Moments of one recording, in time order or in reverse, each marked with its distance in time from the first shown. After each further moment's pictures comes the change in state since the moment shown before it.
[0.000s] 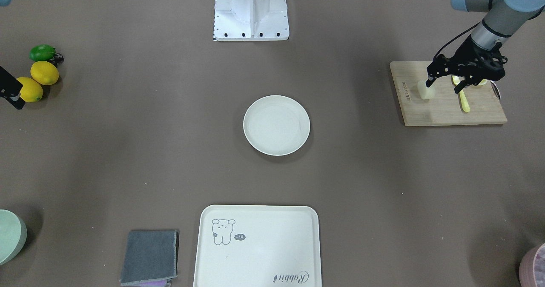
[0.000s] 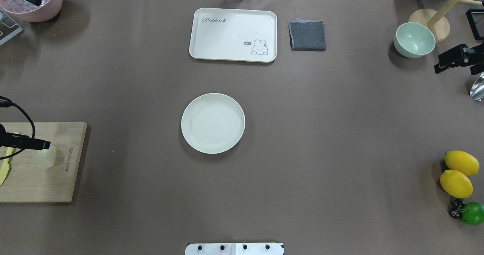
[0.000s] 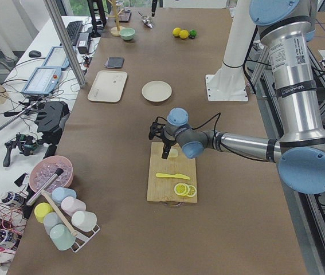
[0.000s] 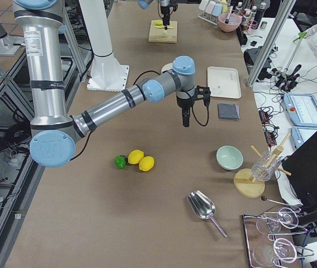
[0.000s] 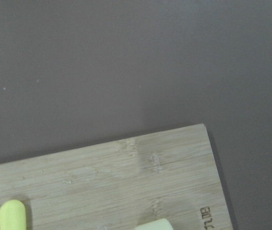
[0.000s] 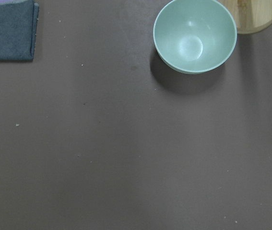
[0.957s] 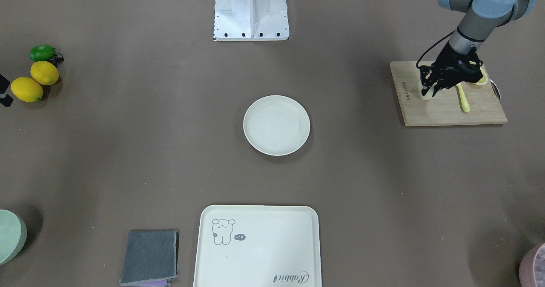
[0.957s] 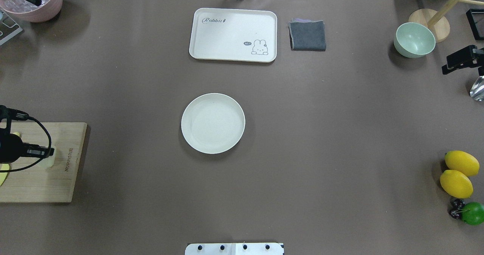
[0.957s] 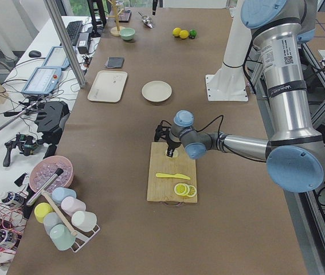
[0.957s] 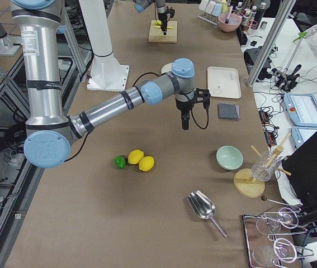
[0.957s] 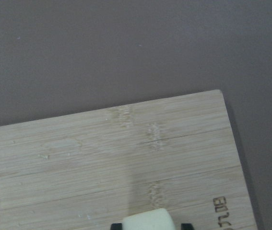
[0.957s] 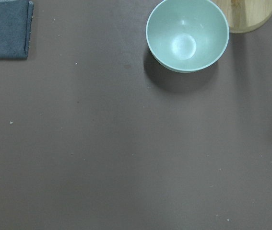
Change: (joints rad) left arm 0.089 -0.003 0.019 -0.014 0.113 -0.050; right arm 0.012 -0.010 0.000 0.000 0.007 -0.016
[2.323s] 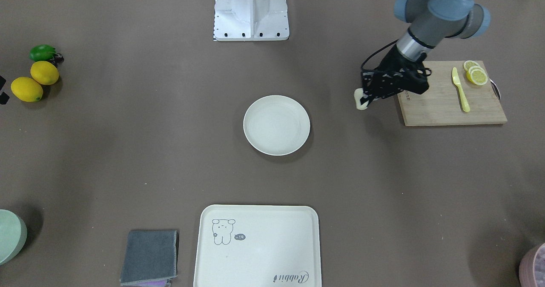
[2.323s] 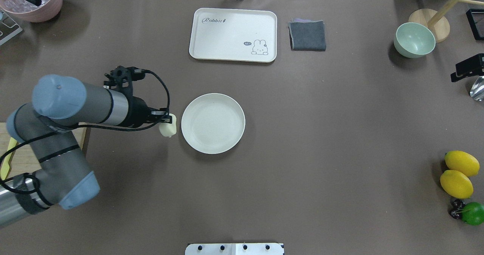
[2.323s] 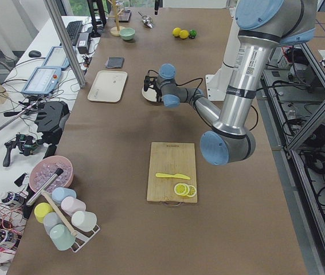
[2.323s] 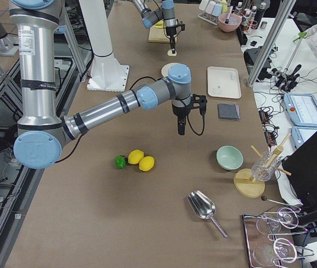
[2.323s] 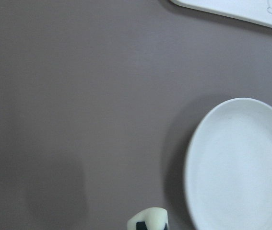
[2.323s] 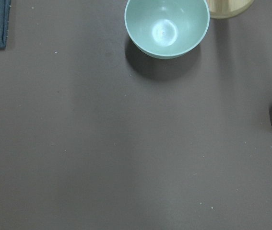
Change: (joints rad) left arm 0.119 -0.645 0.091 0.188 -0.001 -0.375; right arm 0.010 -0.077 0.000 0.052 0.002 -0.006
